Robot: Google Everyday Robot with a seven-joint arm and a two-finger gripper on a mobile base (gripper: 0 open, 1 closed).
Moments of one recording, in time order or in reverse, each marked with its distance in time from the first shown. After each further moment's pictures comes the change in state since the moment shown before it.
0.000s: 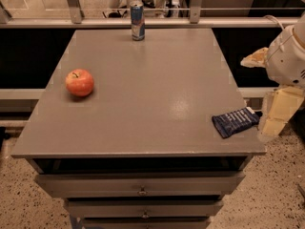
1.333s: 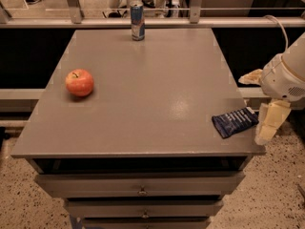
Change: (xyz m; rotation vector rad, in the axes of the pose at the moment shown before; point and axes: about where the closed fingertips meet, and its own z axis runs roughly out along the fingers) arm 0.054 -0.032 0.074 -0.066 -0.051 0.001
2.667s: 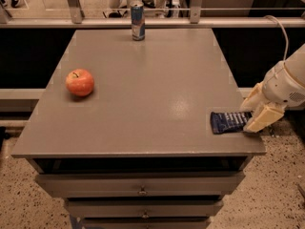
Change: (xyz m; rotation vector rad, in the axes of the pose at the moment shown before) arm 0.017 -0.004 0.019 -0.021 -0.047 0.043
